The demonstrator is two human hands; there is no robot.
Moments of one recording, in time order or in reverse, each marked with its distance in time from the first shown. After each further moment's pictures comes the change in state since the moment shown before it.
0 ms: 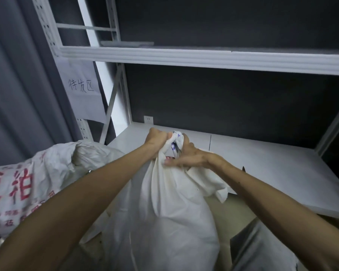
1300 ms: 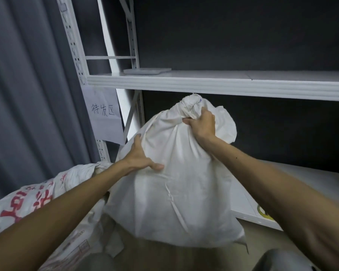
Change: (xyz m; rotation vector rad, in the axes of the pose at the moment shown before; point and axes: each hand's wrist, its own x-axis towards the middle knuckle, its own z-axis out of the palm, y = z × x) left_hand 0.025 -0.008 -0.131 0.315 -0.092 0.140; right_hand 0.074 -0.101 -0.083 0.415 0.827 -0.169
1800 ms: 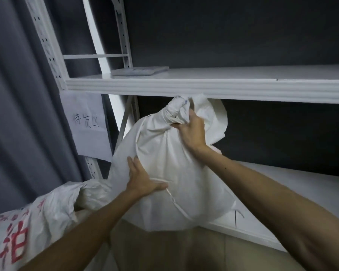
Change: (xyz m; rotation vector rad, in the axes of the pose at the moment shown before) left_hand 0.098 -0.047 0.059 0.202 0.163 -0.061; right_hand 0.090 0.049 0.083 0.068 -0.032 -0.207
